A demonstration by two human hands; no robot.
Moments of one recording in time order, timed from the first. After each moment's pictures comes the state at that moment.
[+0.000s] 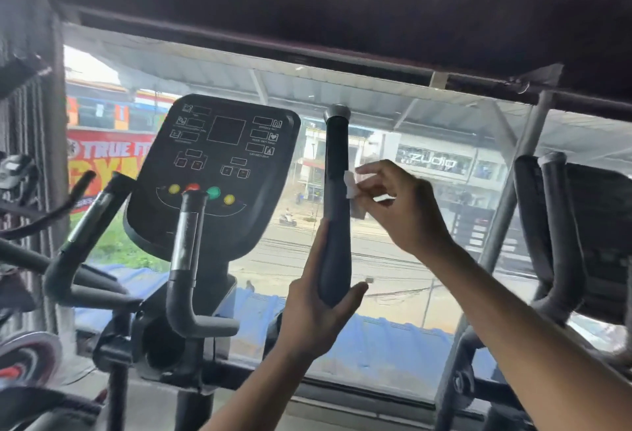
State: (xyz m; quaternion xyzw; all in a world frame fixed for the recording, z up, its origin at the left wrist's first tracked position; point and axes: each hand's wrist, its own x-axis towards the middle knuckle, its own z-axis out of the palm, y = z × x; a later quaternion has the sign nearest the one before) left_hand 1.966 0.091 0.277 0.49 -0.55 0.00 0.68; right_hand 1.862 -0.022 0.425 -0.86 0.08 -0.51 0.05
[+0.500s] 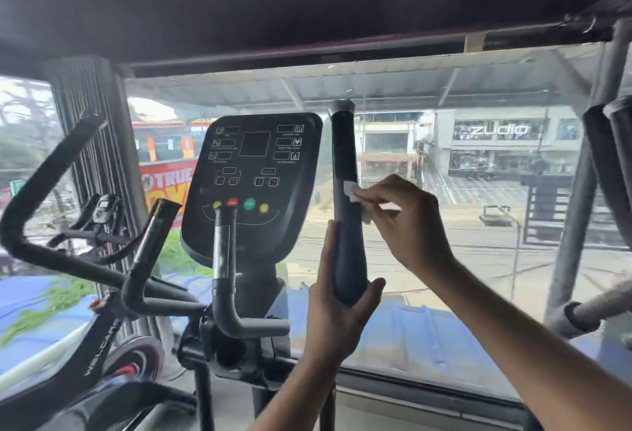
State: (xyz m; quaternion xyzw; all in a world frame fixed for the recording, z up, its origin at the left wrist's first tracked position) left_hand 1.958 0.083 0.270 0.53 -0.49 0.00 0.69; right_hand 1.874 -0.026 0.384 -0.80 0.01 -0.58 0.11
